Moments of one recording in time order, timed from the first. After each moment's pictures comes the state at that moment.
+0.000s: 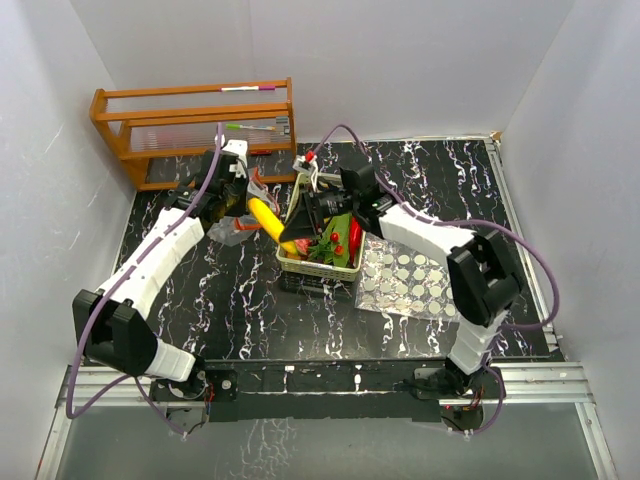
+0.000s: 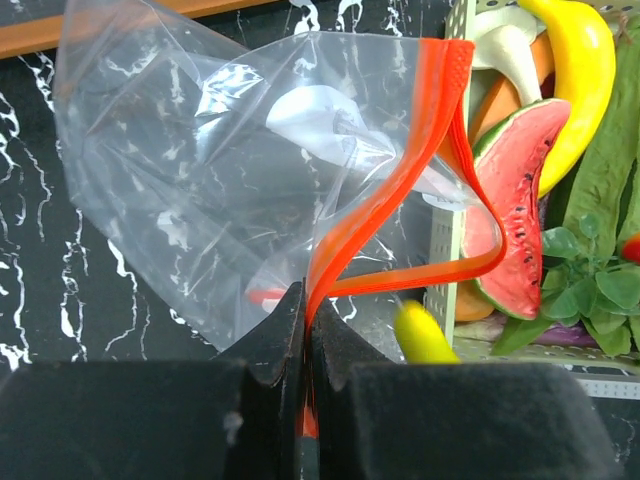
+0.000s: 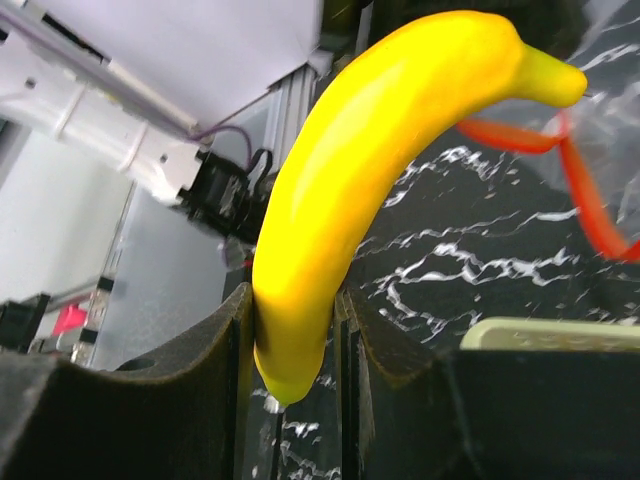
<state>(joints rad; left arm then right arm) -0.37 1.43 1.31 -0.63 -0.18 -0.13 0.61 1.75 1.29 0.21 -1.12 0.38</state>
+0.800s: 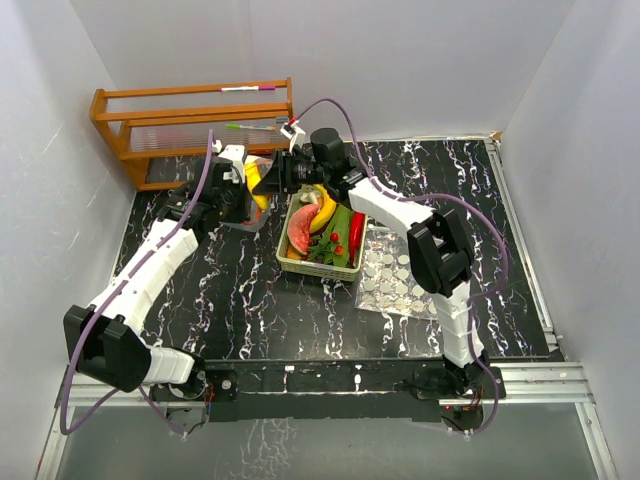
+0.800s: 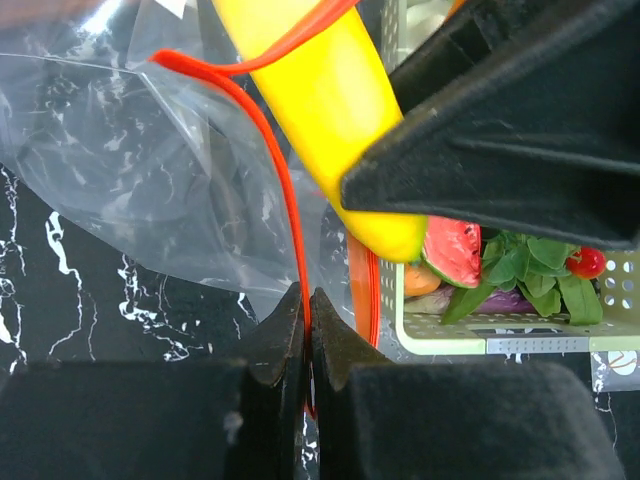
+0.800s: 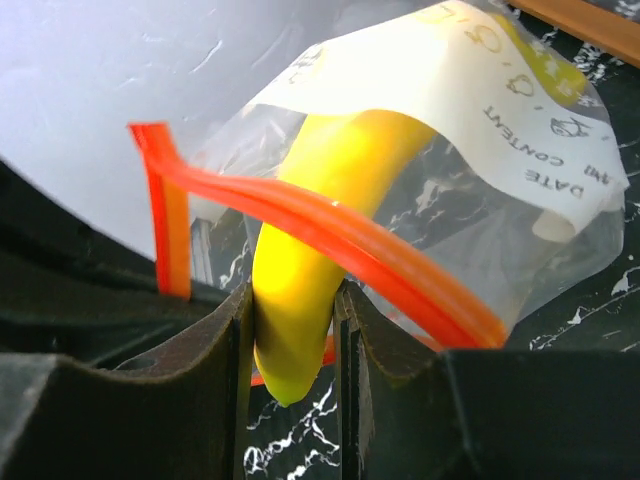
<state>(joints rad) -0.36 1.34 1.24 -0.61 -0.07 -0.18 0.61 2.14 1.79 0.12 -0.75 0.61</state>
